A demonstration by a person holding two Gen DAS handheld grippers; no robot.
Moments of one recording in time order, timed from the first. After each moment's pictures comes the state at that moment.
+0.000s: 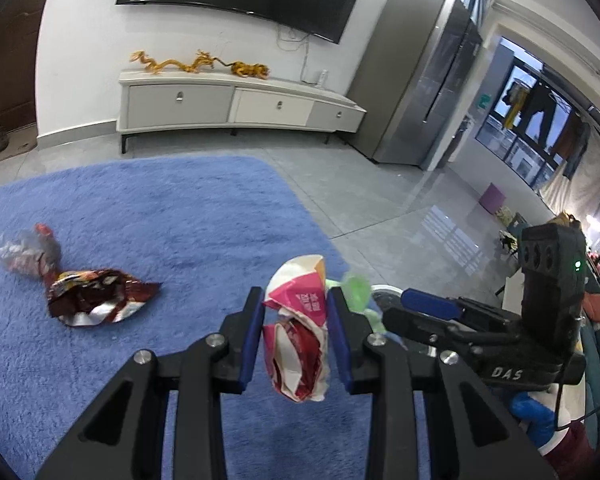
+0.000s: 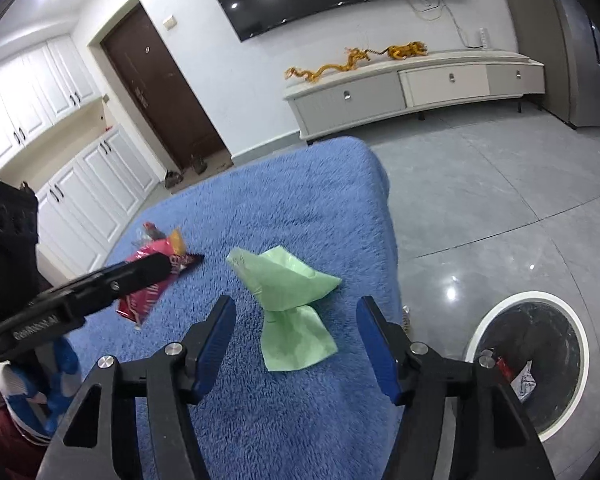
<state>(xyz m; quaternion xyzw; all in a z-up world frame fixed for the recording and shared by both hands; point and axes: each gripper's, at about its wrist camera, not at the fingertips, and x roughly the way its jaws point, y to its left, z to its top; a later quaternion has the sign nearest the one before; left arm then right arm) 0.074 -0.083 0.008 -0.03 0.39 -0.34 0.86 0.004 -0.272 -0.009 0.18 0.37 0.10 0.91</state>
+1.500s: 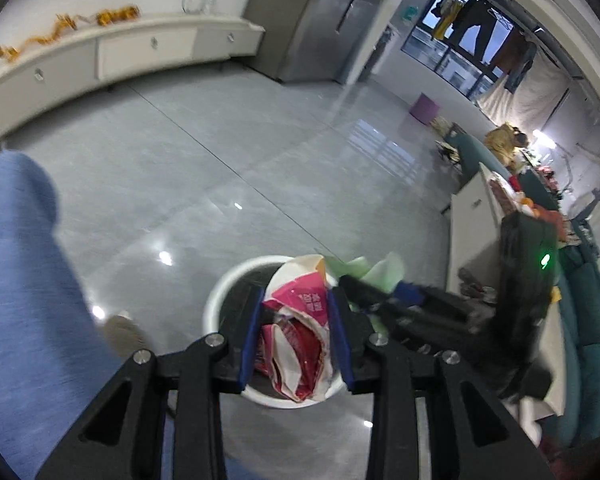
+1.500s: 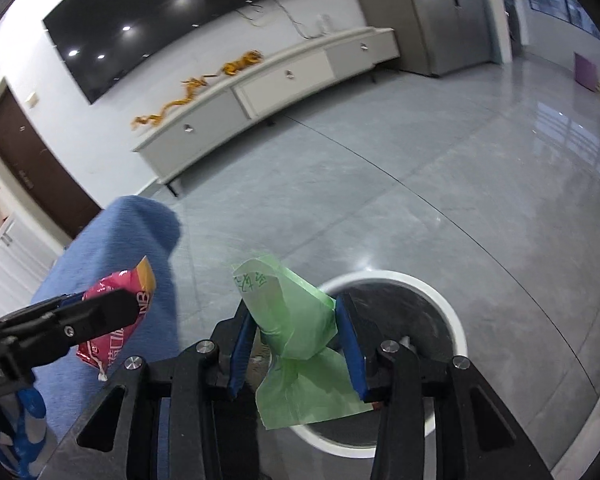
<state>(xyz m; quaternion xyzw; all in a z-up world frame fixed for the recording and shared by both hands) 0.075 -0.373 -0.043 0.05 0.48 -0.49 0.73 -0.053 -0.485 -0.074 0.27 0.37 -0.13 0.88</state>
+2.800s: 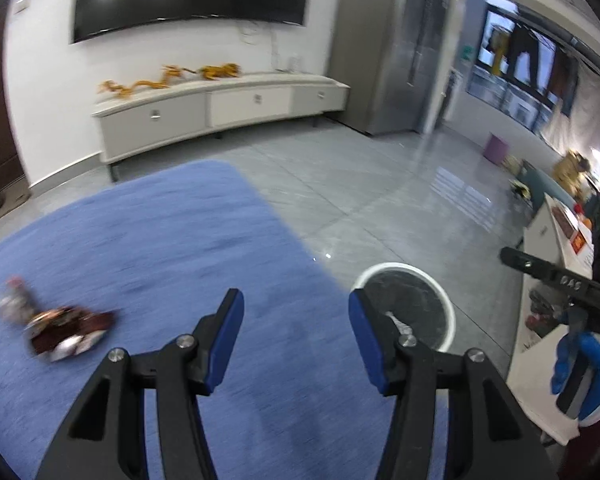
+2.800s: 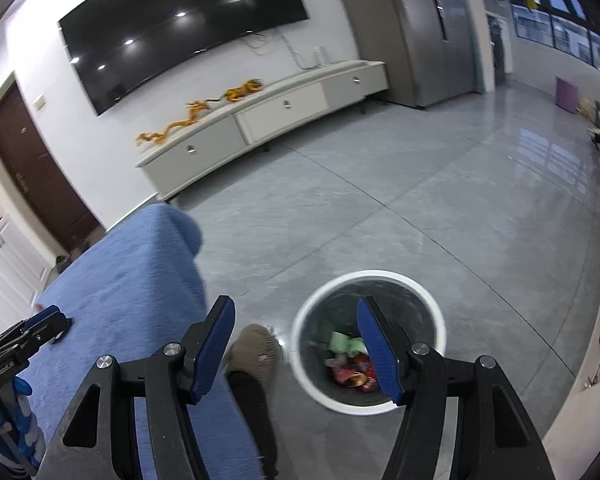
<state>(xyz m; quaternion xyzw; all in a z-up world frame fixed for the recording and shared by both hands) 0.051 -0.137 0.013 0.07 0.37 -0.34 0.86 -0.114 -0.403 0.004 0.23 0.33 -0.16 0.90</state>
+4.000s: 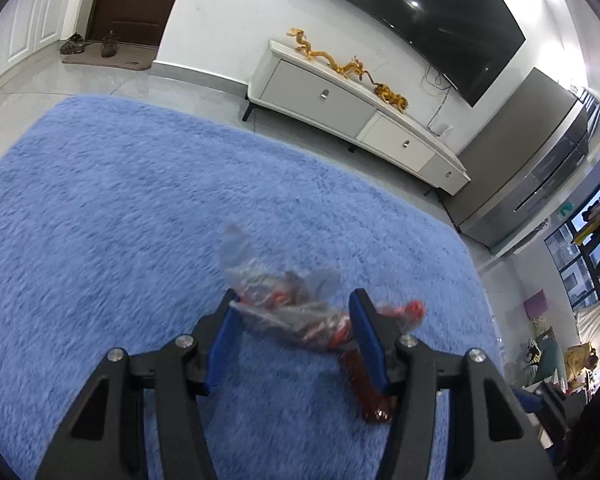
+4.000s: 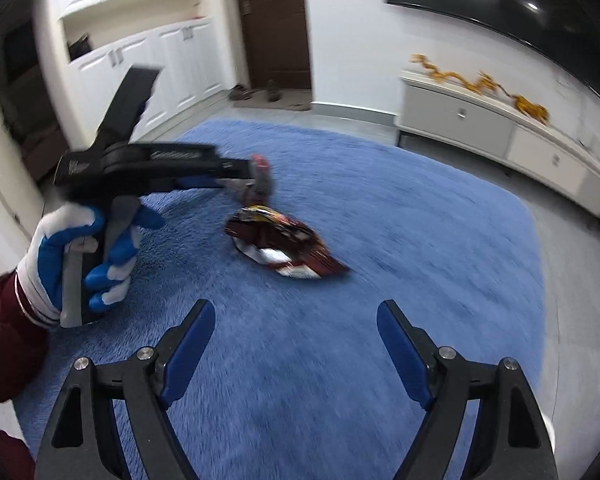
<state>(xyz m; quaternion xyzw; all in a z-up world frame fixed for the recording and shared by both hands) 0.224 0.111 -0.056 -0.18 0.43 -0.17 0.87 0.072 -0.066 -0.013 -0.06 0.40 0.22 0.89</state>
